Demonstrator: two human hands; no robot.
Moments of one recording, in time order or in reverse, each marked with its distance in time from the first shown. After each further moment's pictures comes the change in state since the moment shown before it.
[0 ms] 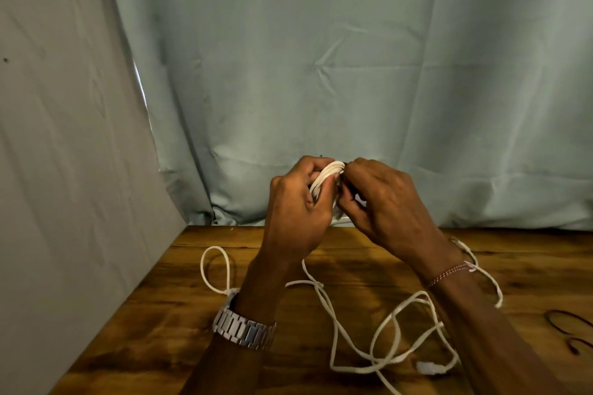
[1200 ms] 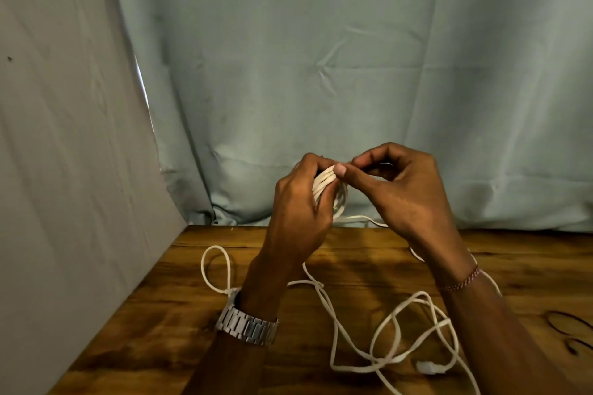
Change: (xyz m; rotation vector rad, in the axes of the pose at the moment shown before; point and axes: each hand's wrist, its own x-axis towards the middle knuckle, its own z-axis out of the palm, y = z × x) left_hand -0.001 -0.008 0.003 0.068 -0.013 0.095; right_hand 0.015 -0.021 -0.027 0.591 0.127 0.791
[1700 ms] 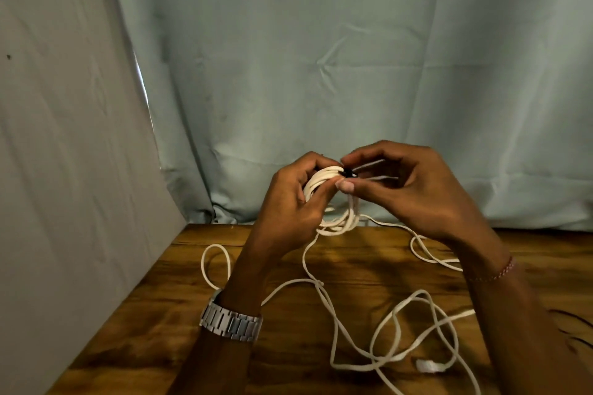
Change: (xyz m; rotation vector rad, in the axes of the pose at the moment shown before) left_hand 0.008 0.007 -0.019 -0.273 -0.200 -0.185; right_hand 0.006 -0.007 -0.028 -0.016 -0.375 -0.163
